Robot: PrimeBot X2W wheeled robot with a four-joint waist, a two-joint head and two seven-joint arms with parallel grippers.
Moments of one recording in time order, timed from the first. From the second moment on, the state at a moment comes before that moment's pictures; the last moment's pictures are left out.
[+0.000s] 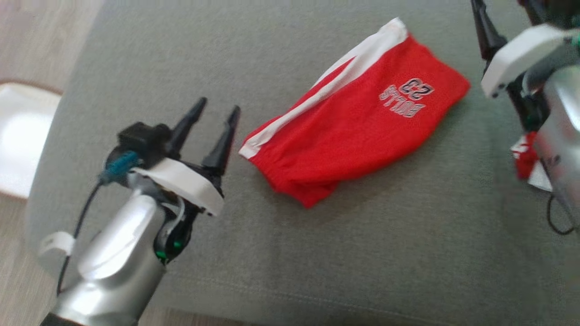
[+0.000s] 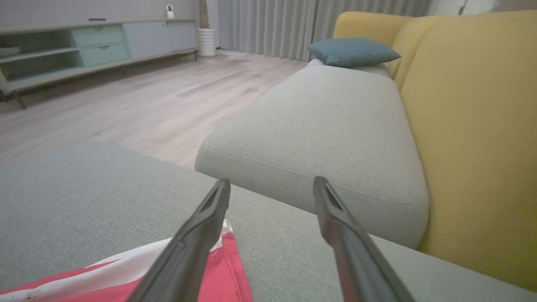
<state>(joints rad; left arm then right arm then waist) -0.53 0.28 -0.66 0.38 -0.61 -0.01 -0.25 -1.06 -0.35 0.60 1.04 0.50 0.13 -0.17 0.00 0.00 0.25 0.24</state>
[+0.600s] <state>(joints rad) -0.20 0.21 -0.25 0.21 -0.50 0.05 -0.25 -0.56 -0.21 0.24 0.70 0.24 0.13 -0.25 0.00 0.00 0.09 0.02</state>
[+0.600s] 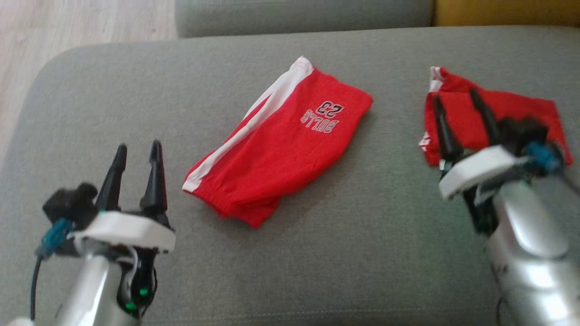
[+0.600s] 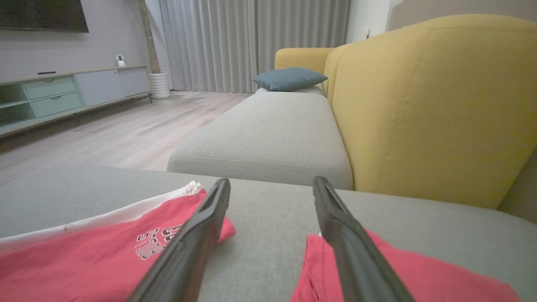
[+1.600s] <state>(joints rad) -0.14 0.06 -0.09 0.23 -0.32 -0.12 -0.25 -0.34 -0.06 0.01 0.44 0.42 0.13 0.10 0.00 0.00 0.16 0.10</state>
